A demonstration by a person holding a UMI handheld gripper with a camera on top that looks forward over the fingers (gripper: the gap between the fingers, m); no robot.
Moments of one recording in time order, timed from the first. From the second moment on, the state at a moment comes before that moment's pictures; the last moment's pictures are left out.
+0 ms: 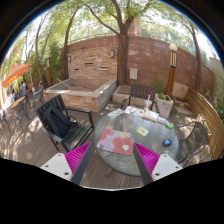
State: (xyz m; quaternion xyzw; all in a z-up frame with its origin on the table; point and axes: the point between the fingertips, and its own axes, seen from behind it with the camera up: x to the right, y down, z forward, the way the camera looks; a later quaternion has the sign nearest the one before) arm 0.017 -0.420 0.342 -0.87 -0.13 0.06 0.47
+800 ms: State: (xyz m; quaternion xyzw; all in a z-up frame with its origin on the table) arm 0.333 -0.188 0.049 -0.90 -0.01 -0.04 0.43
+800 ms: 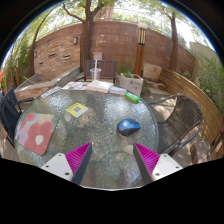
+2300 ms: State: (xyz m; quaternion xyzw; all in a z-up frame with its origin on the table) arm 0.049 -0.109 0.124 -0.86 0.02 0.05 0.50
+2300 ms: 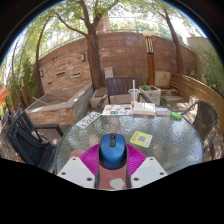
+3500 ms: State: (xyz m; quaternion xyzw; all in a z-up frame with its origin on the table) arm -0.029 -0.291 0.200 -0.90 -0.01 -0.04 0.44
